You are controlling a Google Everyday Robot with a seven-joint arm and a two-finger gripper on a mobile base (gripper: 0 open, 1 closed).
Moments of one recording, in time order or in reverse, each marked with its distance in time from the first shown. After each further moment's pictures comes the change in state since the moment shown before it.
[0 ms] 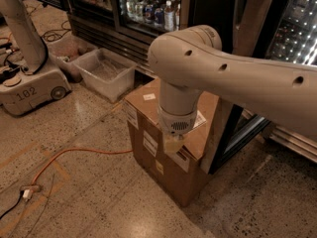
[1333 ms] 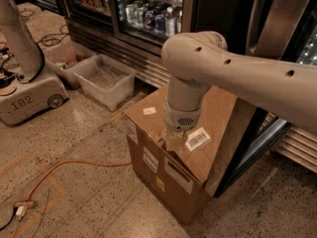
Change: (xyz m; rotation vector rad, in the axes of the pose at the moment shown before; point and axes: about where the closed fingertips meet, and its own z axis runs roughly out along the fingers) arm 0.011 -0.015 0.019 -0.080 -0.074 0.009
